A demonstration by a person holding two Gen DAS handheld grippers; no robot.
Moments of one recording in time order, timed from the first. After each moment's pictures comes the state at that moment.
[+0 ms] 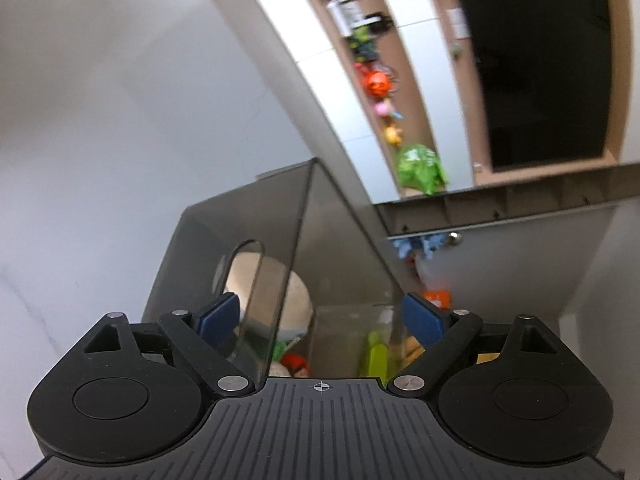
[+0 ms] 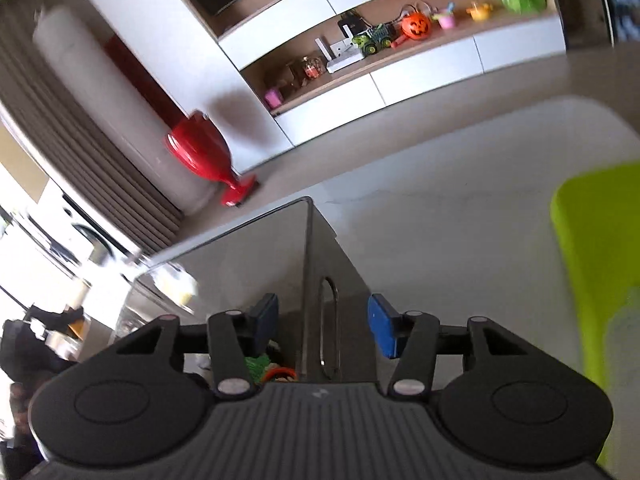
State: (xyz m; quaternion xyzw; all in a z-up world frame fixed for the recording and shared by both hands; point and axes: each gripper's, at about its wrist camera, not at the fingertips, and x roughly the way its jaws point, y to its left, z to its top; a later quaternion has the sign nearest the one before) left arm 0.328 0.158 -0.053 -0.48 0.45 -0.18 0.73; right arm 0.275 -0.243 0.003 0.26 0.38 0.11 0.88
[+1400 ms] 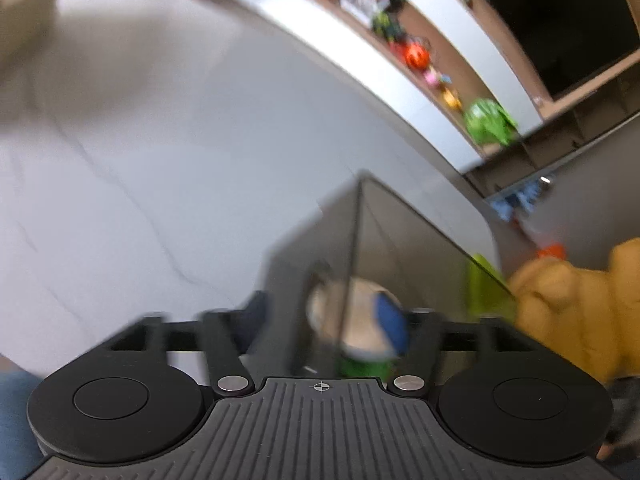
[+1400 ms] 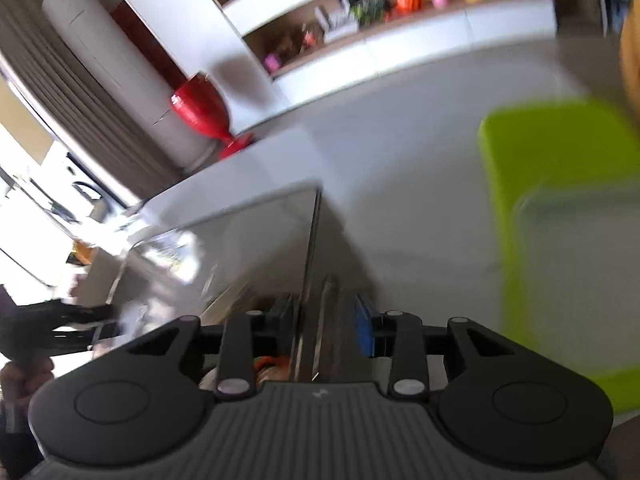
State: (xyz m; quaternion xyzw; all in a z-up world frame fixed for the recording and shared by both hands) left arm 0.176 0.124 0.009 -0.25 0.45 -0.07 0.86; right arm 0.147 -0.268 0.035 0.19 0.41 0.09 0.89
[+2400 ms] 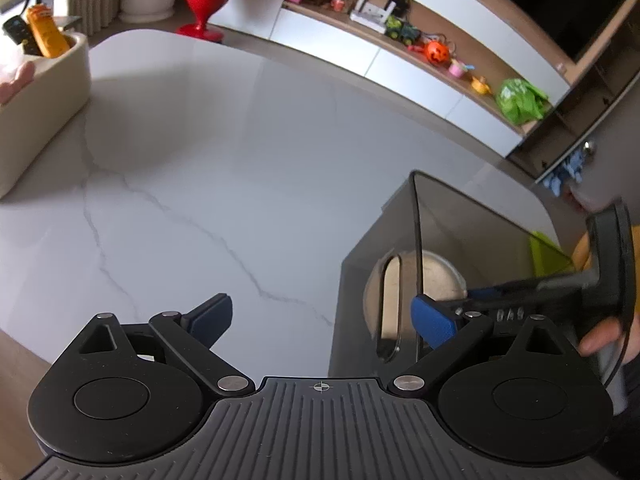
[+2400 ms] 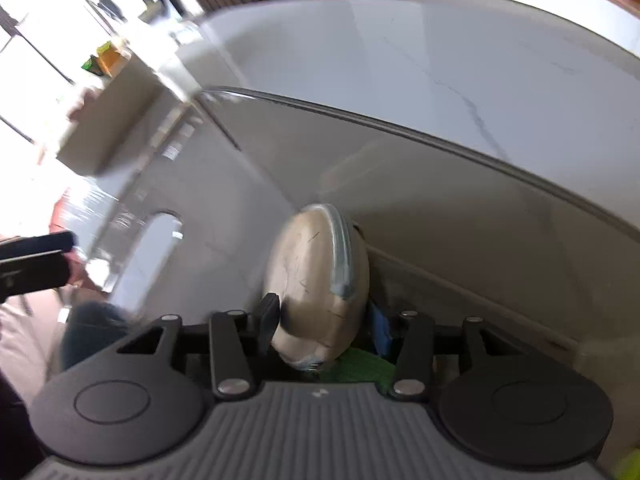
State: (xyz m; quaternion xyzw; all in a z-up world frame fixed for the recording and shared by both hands) left arm 0.168 0.135 0.006 -0.17 0.46 -0.07 0.87; right arm 0.252 -0.065 -0.013 -0.01 0.59 0.23 0.78
